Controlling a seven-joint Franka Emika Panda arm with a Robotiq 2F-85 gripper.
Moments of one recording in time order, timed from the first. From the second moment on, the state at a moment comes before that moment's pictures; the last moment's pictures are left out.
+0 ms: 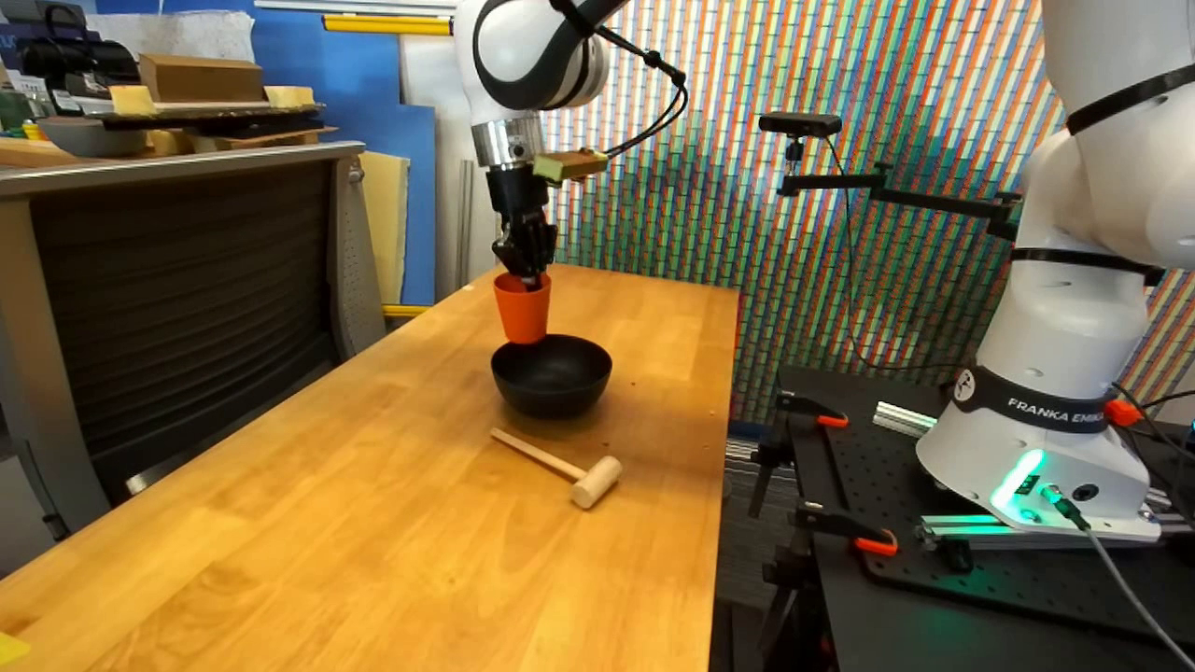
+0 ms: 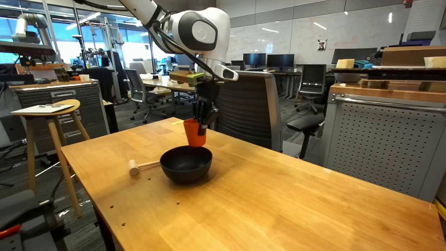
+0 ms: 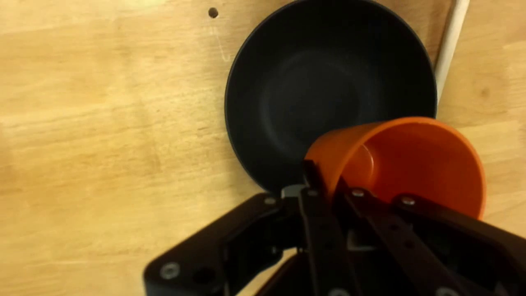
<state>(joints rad) -0.04 0.44 -0.05 -1.80 0.04 2.03 0.05</state>
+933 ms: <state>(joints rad) -0.06 0.51 -0.03 -1.82 0.05 2.12 0.03</state>
